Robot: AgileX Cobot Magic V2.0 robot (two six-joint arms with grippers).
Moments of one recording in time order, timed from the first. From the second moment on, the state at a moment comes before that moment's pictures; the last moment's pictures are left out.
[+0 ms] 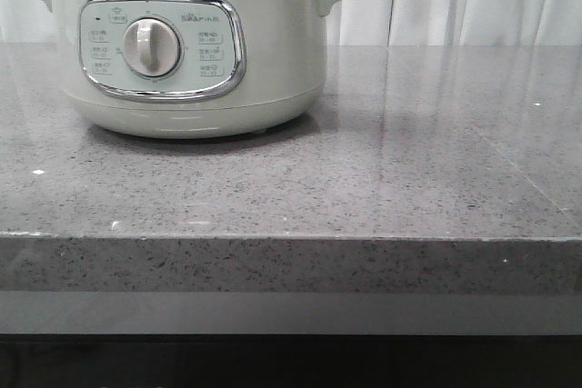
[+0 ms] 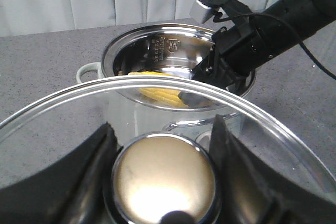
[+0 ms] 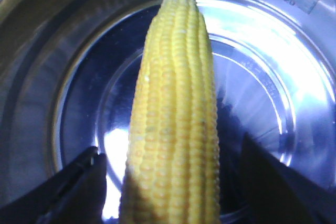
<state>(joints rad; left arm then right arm) -0.35 0.61 -0.92 -0.11 0.69 0.08 0.60 2.03 -1.98 0.21 0.84 -0.10</state>
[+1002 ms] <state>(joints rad) -0.35 0.61 -0.92 -0.11 0.69 0.08 0.54 1.43 -1.58 0.18 0.82 -0.11</state>
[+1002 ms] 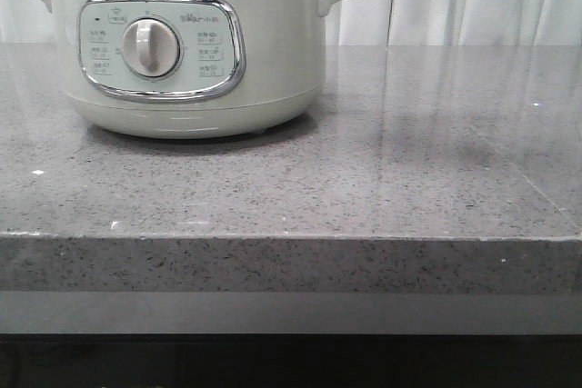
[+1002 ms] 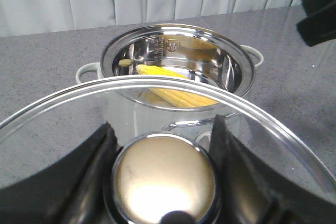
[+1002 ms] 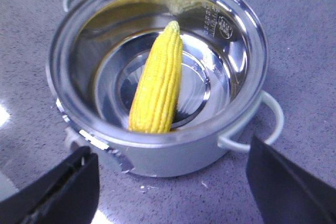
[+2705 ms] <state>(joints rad) -0.35 0.64 -0.92 -0.15 0.58 0.08 0.54 0.56 -0.83 0.15 0.67 -0.12</state>
